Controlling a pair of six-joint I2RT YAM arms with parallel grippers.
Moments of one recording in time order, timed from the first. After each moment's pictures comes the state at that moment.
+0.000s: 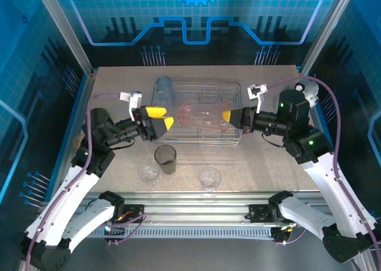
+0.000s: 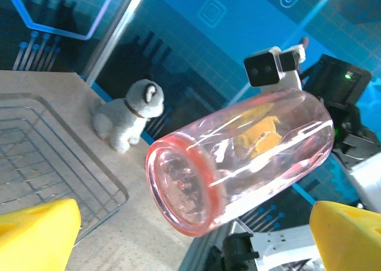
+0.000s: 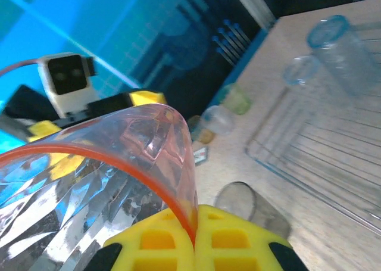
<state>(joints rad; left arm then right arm) -0.34 0.81 0.86 -0.01 0.76 -0.68 0.40 0.94 1.18 -0.51 -0.71 0.60</state>
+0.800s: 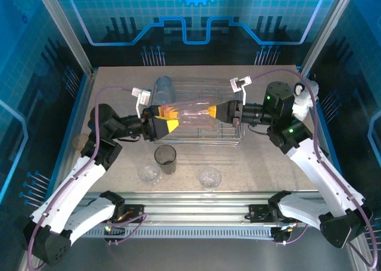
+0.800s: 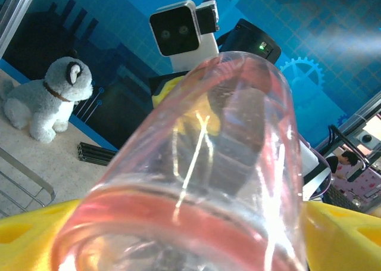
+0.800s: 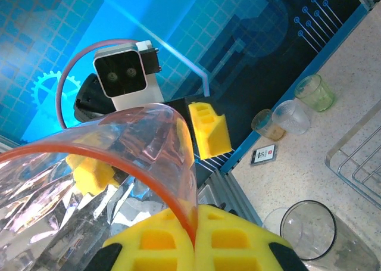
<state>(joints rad) -0.38 0.91 0.86 0.24 0.96 -0.84 0.46 1.08 1.14 -0.19 -0.90 0.77</state>
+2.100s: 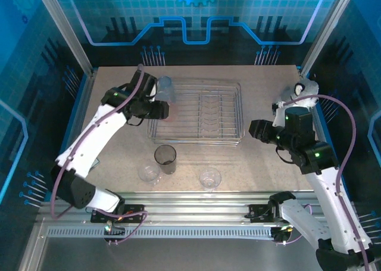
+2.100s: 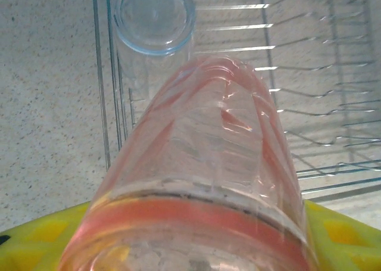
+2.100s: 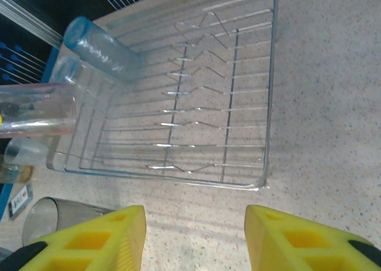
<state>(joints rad) -0.40 1.48 1.53 -1.09 -0.04 -0.35 0.23 0.80 1.04 -0.90 -0.20 0.46</state>
